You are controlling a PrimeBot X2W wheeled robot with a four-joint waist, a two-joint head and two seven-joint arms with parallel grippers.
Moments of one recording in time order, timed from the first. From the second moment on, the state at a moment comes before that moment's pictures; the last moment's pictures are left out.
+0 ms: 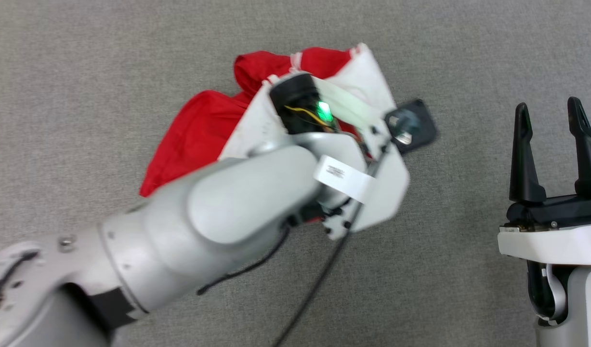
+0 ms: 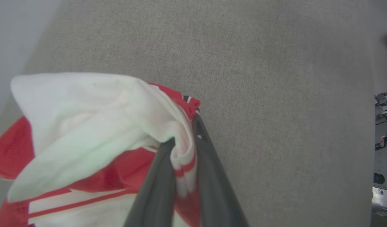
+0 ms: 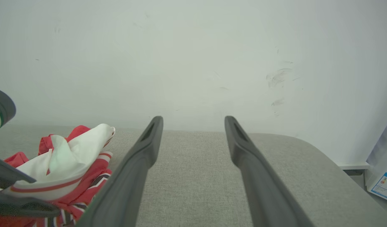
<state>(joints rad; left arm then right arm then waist) -1.24 0.30 -1.27 0.24 -0.78 -0.13 0.58 -0.24 -0.05 -0.08 -0.11 0.09 0.13 -0.26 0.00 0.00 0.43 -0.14</state>
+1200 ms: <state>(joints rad) -0.92 0.21 -1.16 0.30 -0.65 -0.02 0.08 -0.11 -0.05 -0.11 -0.06 0.03 0.13 -0.26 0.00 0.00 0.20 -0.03</state>
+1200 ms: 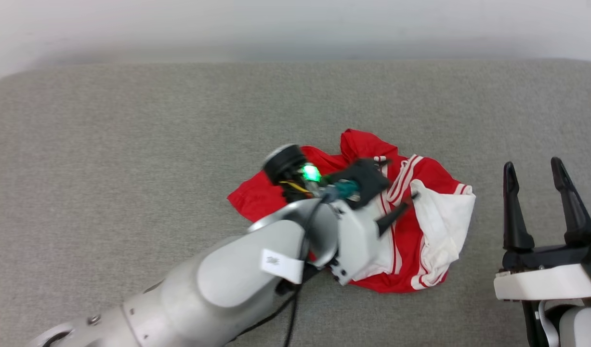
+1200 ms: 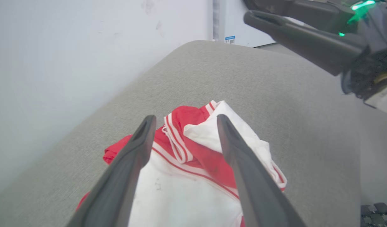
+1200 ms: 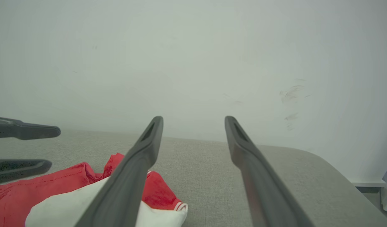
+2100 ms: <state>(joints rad) -0.26 0.43 -0.54 0.09 -0.51 0.41 -0.26 0.02 -0.05 -0.11 0.00 0.05 0.13 -0.26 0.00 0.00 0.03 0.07</state>
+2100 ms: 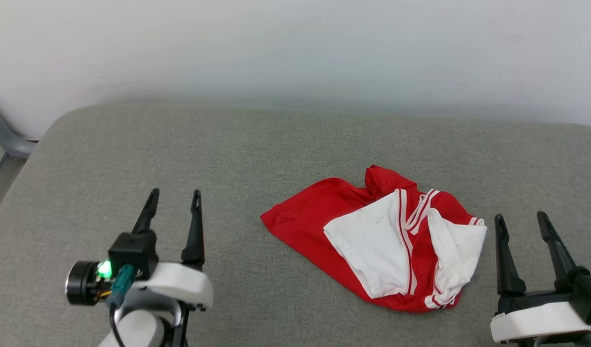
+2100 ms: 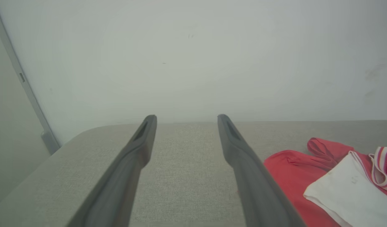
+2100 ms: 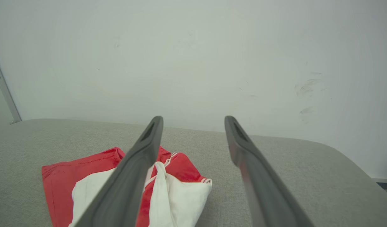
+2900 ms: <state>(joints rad) 0.06 0.21 -0.16 0.07 -0.18 0.20 -0.26 0.06 -0.05 -0.10 0.05 0.08 0.13 -0.26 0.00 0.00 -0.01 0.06</state>
